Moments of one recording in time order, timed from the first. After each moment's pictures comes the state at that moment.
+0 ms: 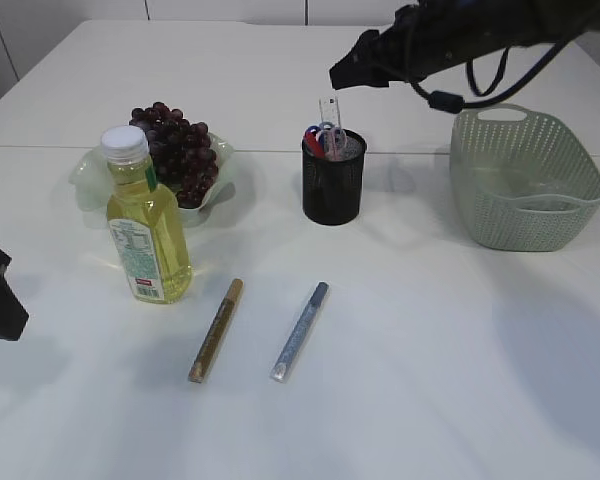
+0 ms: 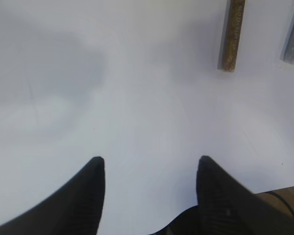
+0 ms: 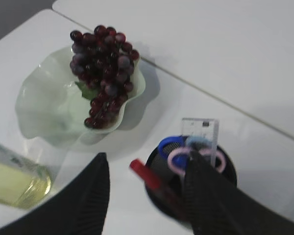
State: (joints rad) left arm -0.21 1.31 -0.85 -0.23 0.92 -0.05; right arm 0.15 2.13 -1.84 0.99 0.74 -1.03
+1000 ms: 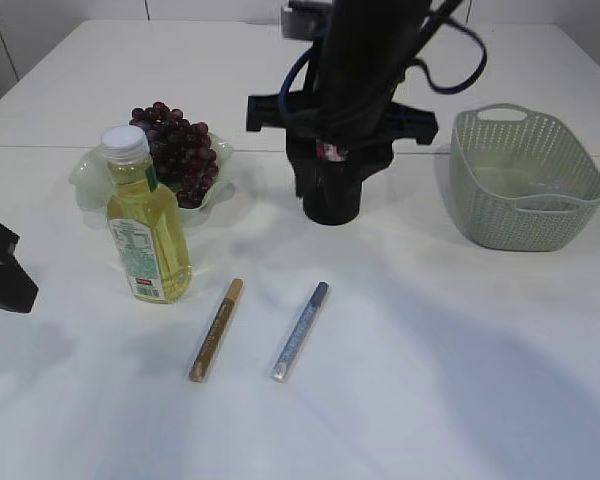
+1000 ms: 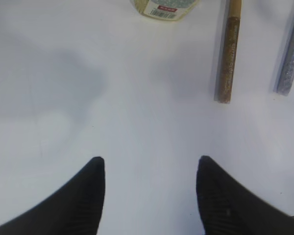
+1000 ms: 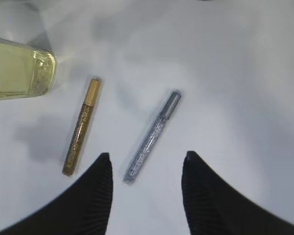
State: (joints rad) left arm -0.21 1.31 -0.85 -0.23 0.82 -0.05; right arm 0.56 1.97 -1.84 0.01 1.21 0.50
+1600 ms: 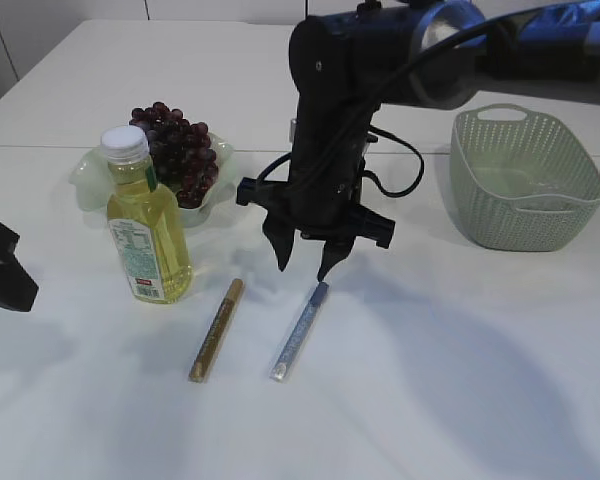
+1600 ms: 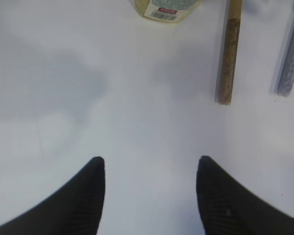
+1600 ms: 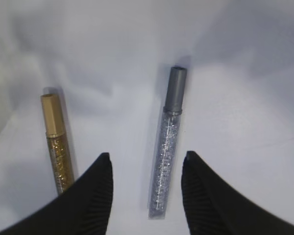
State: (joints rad) left arm -0.21 1.31 -0.85 -0.23 0.82 -0.05; right arm 0.57 2.19 -1.84 0.09 1.15 0.84
